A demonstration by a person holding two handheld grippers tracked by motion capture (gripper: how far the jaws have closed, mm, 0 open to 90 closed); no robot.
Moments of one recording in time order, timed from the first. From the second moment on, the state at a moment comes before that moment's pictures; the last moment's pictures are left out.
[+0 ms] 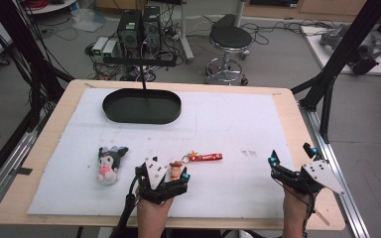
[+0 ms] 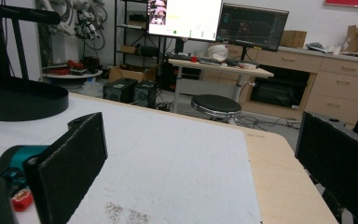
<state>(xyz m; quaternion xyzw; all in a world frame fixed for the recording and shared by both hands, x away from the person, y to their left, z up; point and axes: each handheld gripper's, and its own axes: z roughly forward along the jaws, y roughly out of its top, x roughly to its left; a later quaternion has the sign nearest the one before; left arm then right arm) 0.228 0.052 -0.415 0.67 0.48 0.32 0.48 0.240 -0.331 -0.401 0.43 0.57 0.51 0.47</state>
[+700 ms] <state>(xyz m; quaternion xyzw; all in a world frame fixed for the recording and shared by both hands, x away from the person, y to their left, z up) 0.253 0.038 -0.442 0.70 0.51 0.28 0.41 0.239 -0.334 -0.401 0.43 0.57 0.51 0.48</state>
